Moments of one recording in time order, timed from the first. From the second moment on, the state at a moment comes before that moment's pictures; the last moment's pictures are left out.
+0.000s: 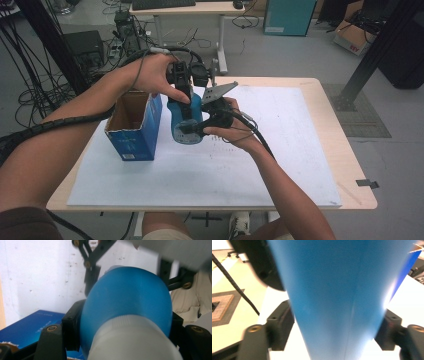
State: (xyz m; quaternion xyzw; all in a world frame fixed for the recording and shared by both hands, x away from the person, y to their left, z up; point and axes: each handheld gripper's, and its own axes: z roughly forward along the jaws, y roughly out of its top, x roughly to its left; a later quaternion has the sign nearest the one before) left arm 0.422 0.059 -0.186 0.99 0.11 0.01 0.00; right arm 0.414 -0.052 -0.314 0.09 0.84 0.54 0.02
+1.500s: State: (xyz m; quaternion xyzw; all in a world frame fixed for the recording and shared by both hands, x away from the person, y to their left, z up) left arm 0.442 0.129 -0.076 0.94 0.32 0.08 0.00; right arm 0.381 -0.195 -0.282 0.28 0.90 0.33 0.08
